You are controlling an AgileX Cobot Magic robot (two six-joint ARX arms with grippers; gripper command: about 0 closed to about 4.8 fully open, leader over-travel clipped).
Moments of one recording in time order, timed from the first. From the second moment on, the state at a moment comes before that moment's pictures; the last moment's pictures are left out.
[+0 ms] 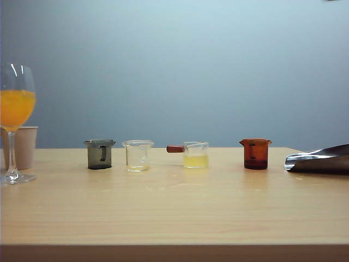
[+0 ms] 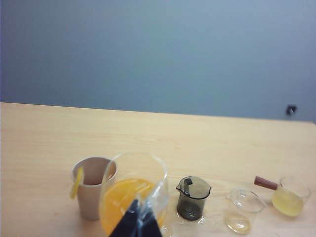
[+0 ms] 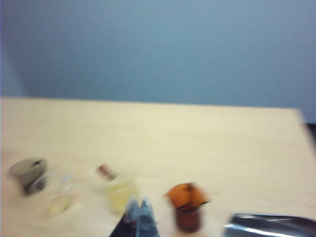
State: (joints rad) left arm 0.05 0.41 0.48 -0.03 0.15 -0.07; right arm 0.24 0.76 0.59 0.16 -0.09 0.10
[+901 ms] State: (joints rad) left arm -0.29 0.73 0.64 -0.18 0.24 0.13; right arm 0.43 1.89 0.74 0.90 -0.06 0.08
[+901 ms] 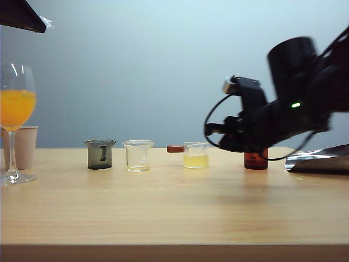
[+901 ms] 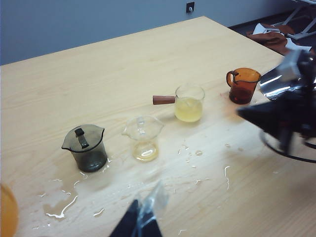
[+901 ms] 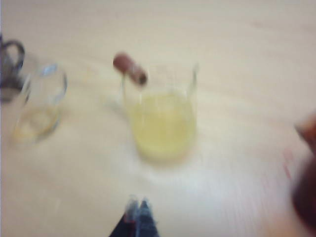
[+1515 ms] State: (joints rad) left arm -0.29 0.73 0.64 -0.18 0.21 0.14; right arm 0.43 2.25 1.14 0.90 -0.08 0.04
